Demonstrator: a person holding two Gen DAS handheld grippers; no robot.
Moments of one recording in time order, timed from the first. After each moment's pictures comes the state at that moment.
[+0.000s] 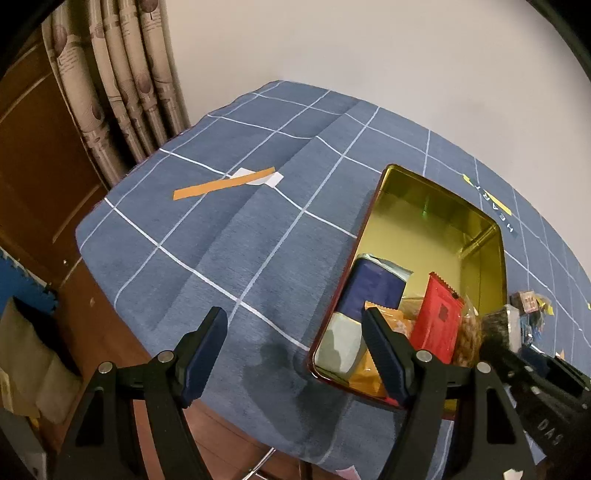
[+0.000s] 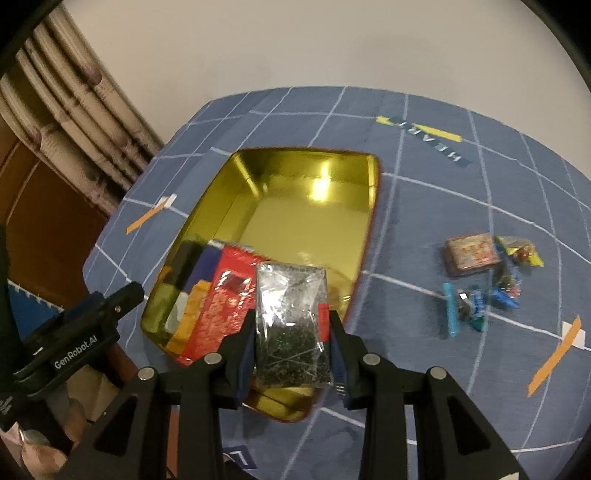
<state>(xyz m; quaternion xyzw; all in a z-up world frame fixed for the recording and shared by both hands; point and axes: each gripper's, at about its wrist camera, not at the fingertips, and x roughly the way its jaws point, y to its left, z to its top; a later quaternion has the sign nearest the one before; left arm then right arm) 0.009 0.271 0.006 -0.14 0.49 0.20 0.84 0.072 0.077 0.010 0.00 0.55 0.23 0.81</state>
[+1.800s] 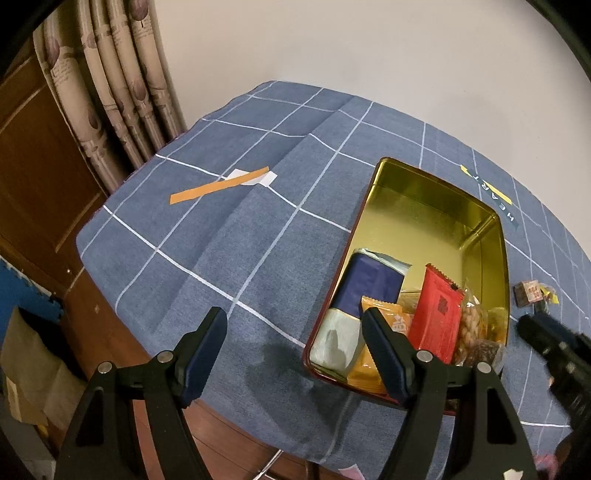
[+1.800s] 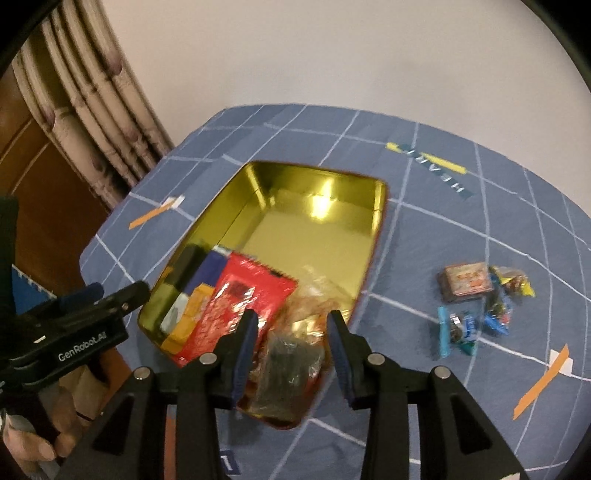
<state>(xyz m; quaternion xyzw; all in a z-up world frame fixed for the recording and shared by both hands) 0.011 0.261 0.005 -0.11 0.49 0.19 0.84 0.071 0.061 0.023 -0.03 0.50 0.22 0.84</state>
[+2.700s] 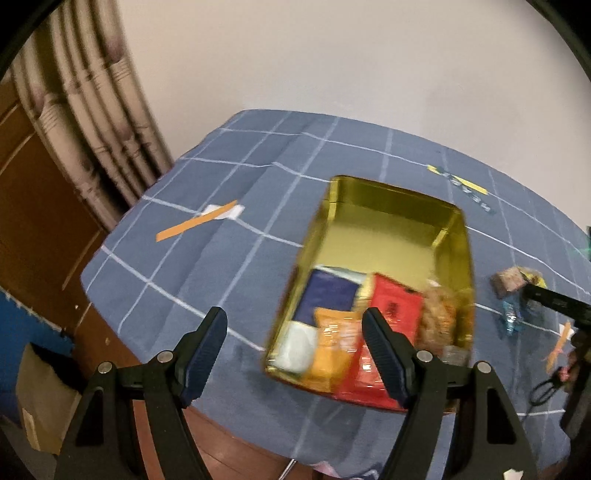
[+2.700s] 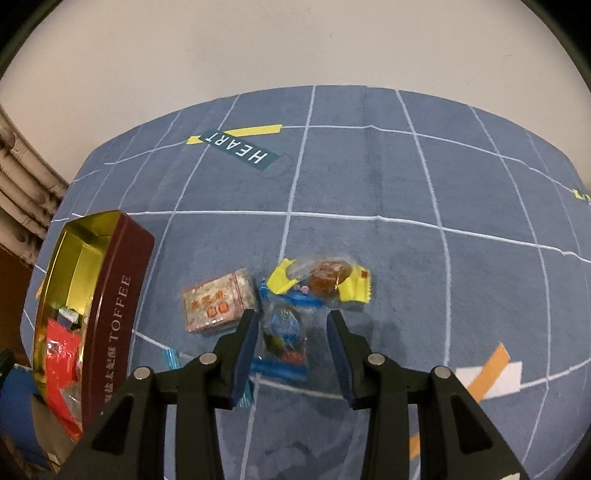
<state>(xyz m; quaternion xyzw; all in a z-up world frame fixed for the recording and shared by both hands) 0.023 0.207 0.033 -0.05 0.48 0.17 0.86 0.170 -0.095 -0.037 0.02 0.56 0.09 0.83</state>
